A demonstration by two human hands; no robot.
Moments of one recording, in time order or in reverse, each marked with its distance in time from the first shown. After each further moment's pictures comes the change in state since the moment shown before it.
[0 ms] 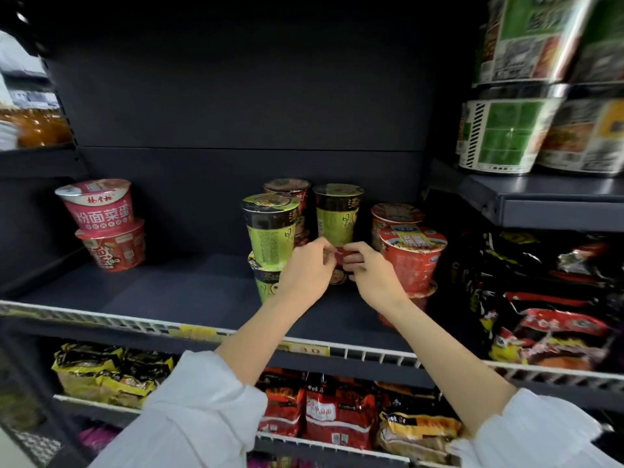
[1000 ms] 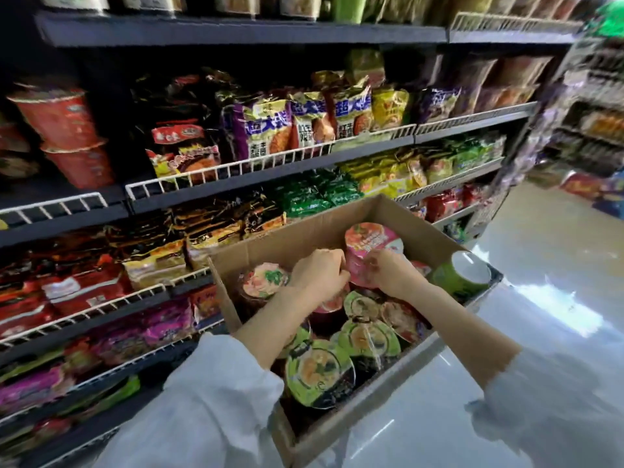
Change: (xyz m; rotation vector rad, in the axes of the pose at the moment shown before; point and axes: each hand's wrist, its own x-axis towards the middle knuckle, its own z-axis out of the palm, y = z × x) left_hand -0.410 0.323 0.217 0.065 -0.770 0.587; right_hand -0.520 0.163 -0.308 -0.627 0.020 0.758
